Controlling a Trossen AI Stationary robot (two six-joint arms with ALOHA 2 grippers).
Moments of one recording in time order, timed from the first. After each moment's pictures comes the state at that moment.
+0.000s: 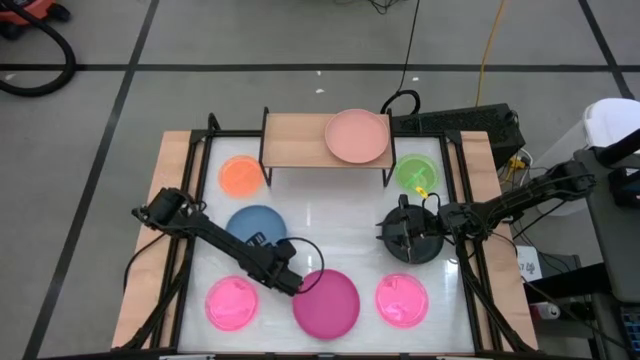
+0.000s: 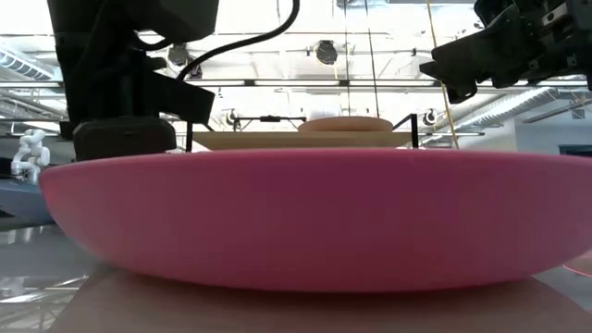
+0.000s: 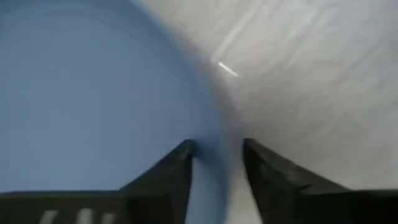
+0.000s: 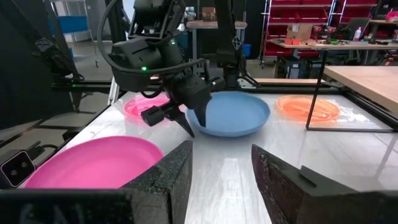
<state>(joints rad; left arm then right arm) -0.45 1.95 1.23 -0.97 -0.28 -1.09 0.26 0.91 0.15 0.67 0.18 0.04</state>
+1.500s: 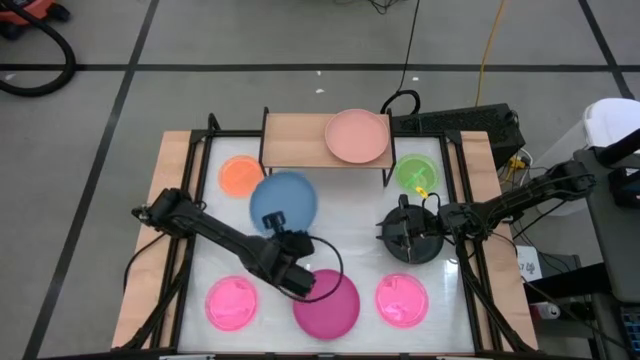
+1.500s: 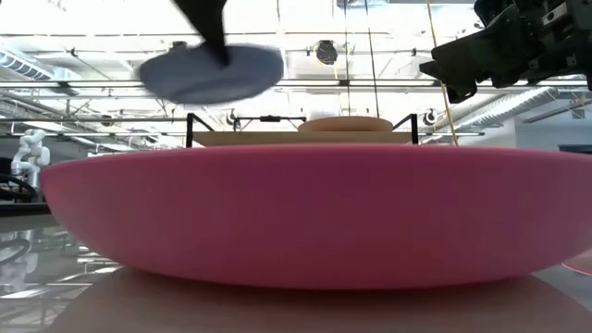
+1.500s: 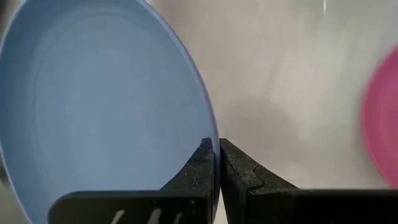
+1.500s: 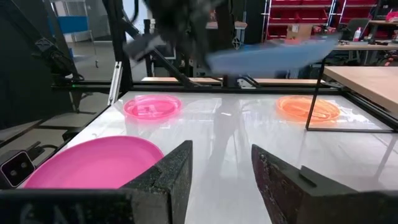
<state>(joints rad) -0.44 1.95 1.81 -1.42 -0.68 -0.69 0.26 0.91 0.15 0.67 0.18 0.04</state>
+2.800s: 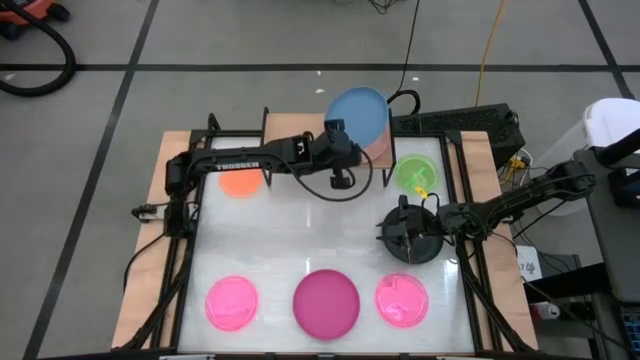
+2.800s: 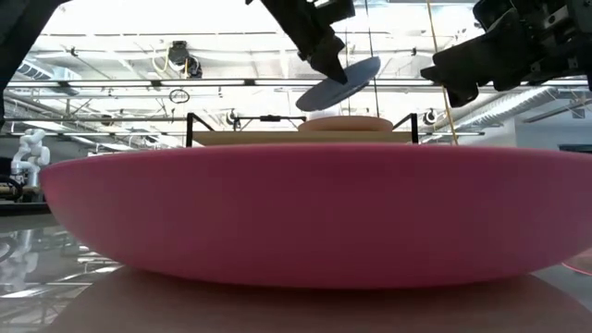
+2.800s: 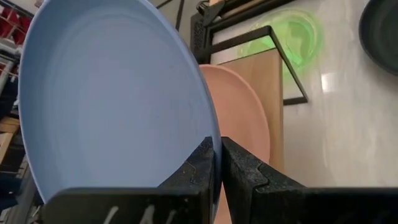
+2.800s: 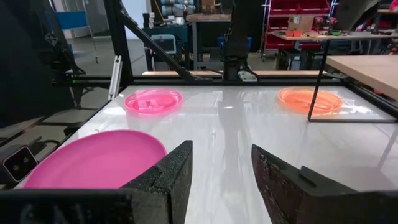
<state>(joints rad) 0.18 1.95 1.83 -0.49 -0.39 0.53 0.26 0.91 0.15 0.65 0.18 0.07</state>
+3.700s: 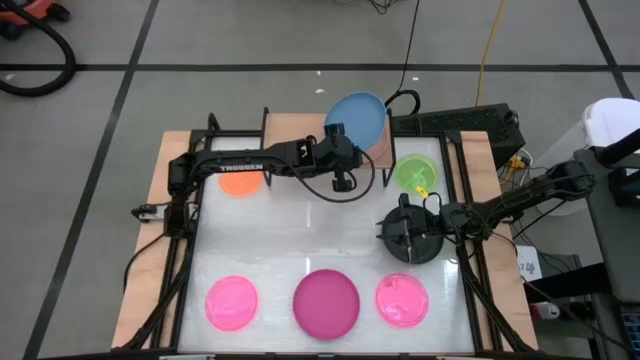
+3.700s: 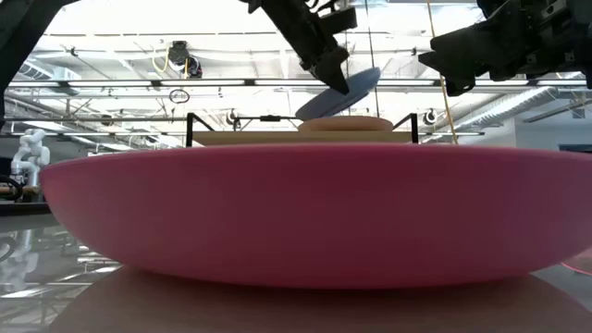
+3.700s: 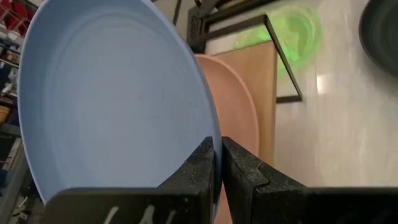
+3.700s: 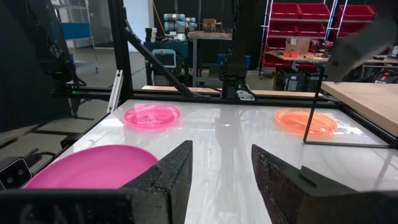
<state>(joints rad) 0.17 1.98 1.80 -0.47 -0.39 0.46 0.26 0.91 0.15 0.72 0.18 0.01</state>
